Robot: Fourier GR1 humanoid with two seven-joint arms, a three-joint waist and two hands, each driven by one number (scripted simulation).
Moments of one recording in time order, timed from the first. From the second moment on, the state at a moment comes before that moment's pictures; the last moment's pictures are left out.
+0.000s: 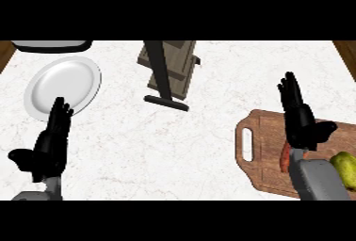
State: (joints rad) left arm -0.02 0.29 -0.08 -1.48 0.20 0.32 -0.13; right arm -0.23 -0.19 0.00 -1.33 -0.10 -0.19 -0.19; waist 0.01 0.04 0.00
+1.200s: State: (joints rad) left arm 0.07 0.26 -0.19 -1.43 0.11 0.33 -0.02; right arm 0.37 -0.13 -0.24 -1.90 0.21 -0.83 0.33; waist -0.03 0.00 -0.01
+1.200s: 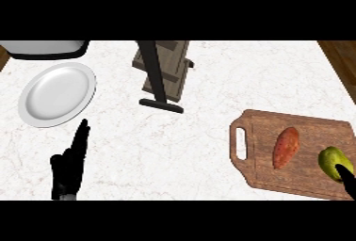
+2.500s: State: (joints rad) left arm 0.02 0.22 -0.24 -1.42 0.07 0.31 0.02; right arm 0.26 -0.25 -0.01 -2.06 0.91 -0.18 1.25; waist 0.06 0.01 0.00
